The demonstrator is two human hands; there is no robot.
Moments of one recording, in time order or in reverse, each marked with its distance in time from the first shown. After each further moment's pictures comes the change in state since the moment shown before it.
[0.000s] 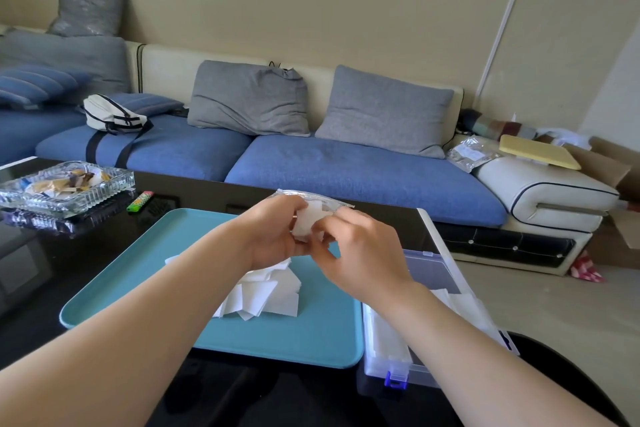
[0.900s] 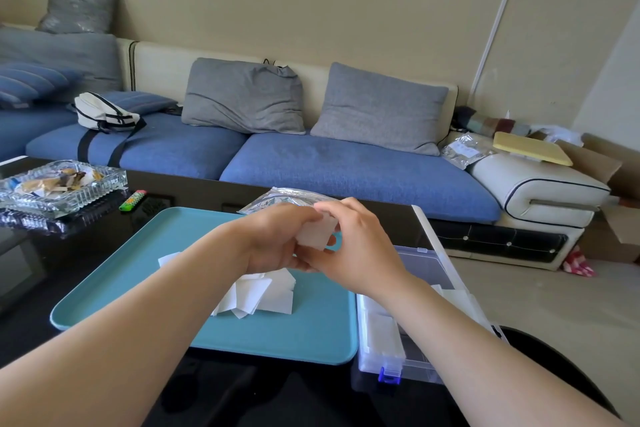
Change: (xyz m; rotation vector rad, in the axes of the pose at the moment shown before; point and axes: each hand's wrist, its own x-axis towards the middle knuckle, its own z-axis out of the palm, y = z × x) left_hand 0.002 -0.011 0.007 0.258 -0.118 -0.066; right_hand 0.005 0.004 -0.011 0.324 -0.272 0.329
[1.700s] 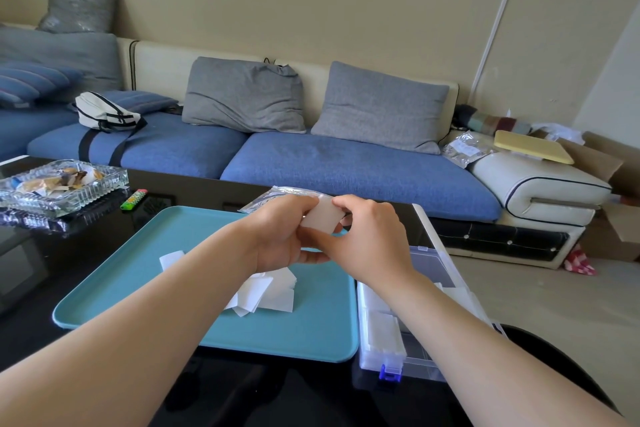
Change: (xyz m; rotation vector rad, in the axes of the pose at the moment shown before) left_hand -0.001 0.004 0.008 -0.186 -0.012 0.032; right_hand 0.001 -0.011 -0.011 -0.130 0.183 0.079
